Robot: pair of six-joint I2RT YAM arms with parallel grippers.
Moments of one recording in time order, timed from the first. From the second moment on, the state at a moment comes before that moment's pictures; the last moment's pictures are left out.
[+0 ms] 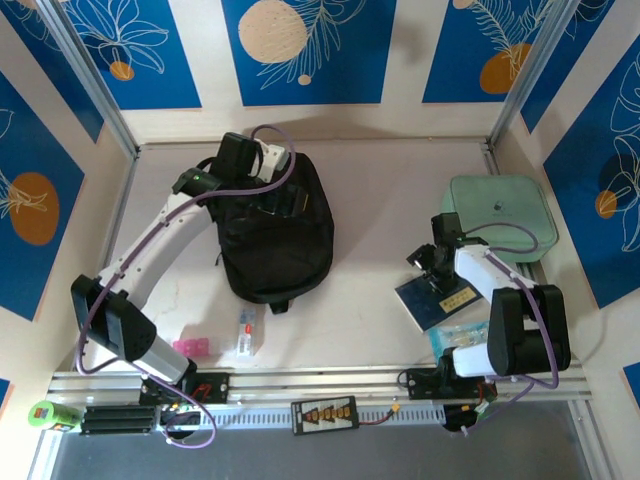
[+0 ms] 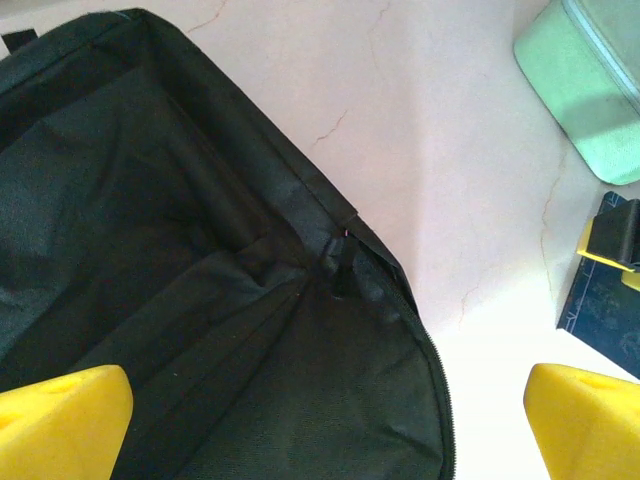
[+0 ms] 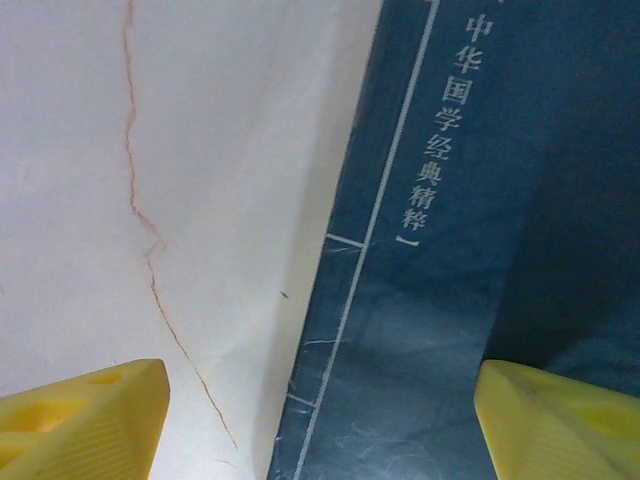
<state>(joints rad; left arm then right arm) -0.49 1.55 1.56 -0.81 0.17 -0.13 0.07 1.38 0.71 -0.62 -0.05 0.96</state>
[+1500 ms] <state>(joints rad) -0.83 2.17 1.88 -0.79 0.25 -0.33 0.22 1.24 0.61 -0.62 -0.08 1.08</state>
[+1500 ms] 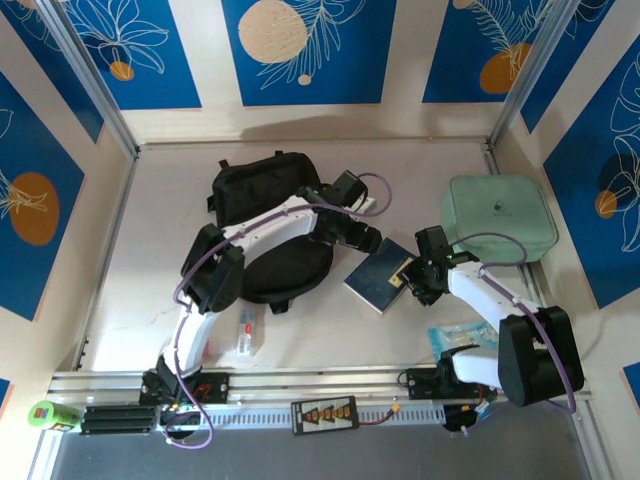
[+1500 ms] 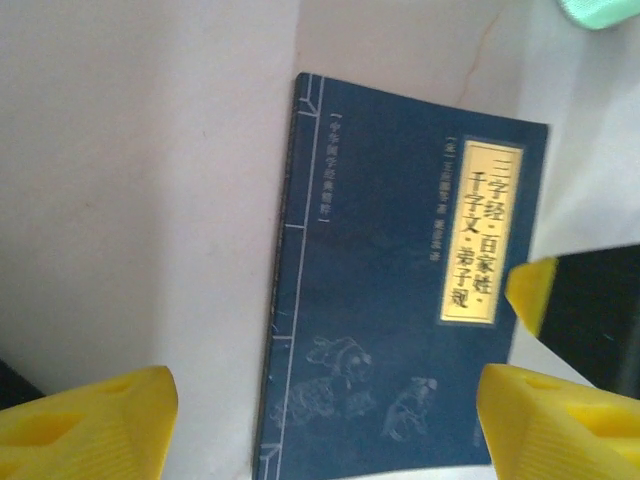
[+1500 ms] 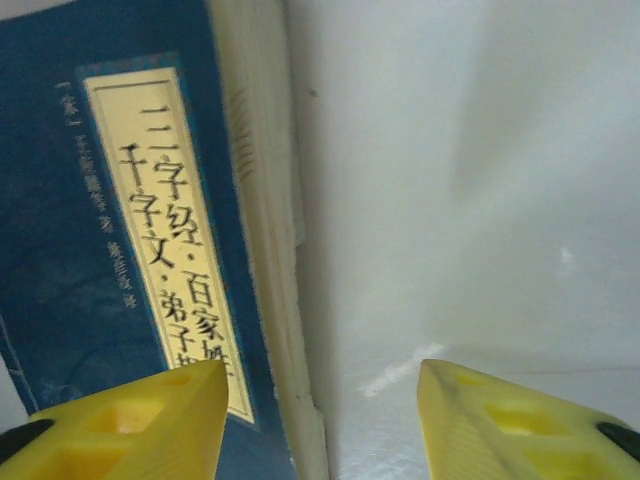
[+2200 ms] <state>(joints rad) -0.90 2.38 2.02 -0.93 0.16 -0.30 0.21 1.33 0.61 -0.52 -0.14 1.06</state>
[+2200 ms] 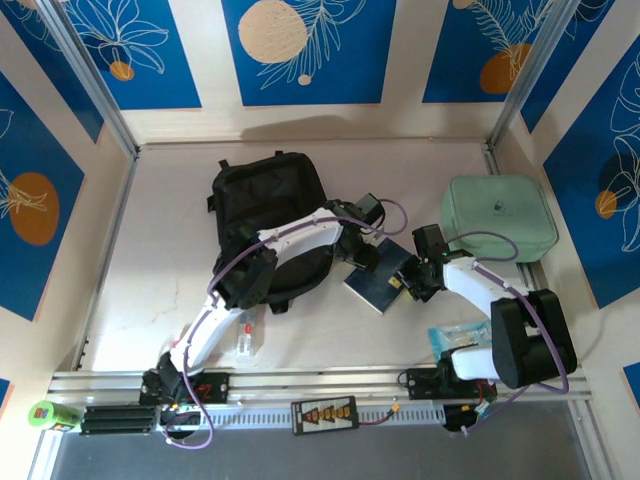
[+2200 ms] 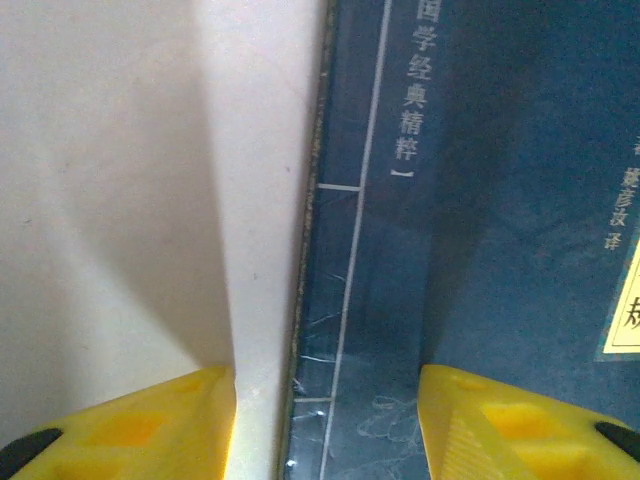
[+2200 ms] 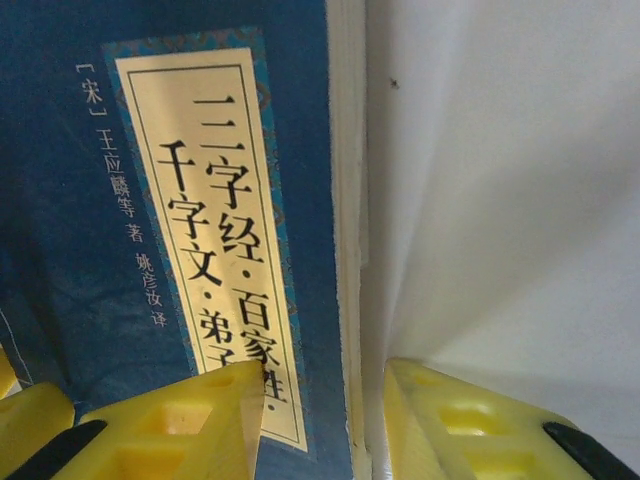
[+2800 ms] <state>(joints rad) -0.92 2.41 2.05 -0.96 0.11 -0.26 0.20 1.25 0.61 -0.52 -0.23 1.05</state>
